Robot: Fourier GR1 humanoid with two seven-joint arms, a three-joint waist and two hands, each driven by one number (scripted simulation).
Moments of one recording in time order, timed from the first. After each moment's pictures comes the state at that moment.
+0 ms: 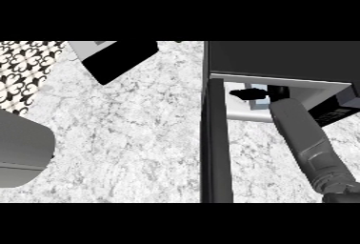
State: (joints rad) left arm 0.93 0.29 -0.02 -2.10 0.32 -0.30 -0.69; right arm -0.95 -0.20 -0.40 -0.19 0.49 -0.40 -0.71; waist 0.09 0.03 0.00
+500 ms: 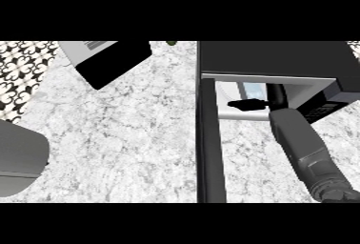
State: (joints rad) left arm 0.93 0.25 -0.12 -2.12 0.23 -0.31 -0.68; right arm -0.90 -0.18 -0.45 -0.18 0.42 -0.22 -0.85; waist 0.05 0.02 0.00
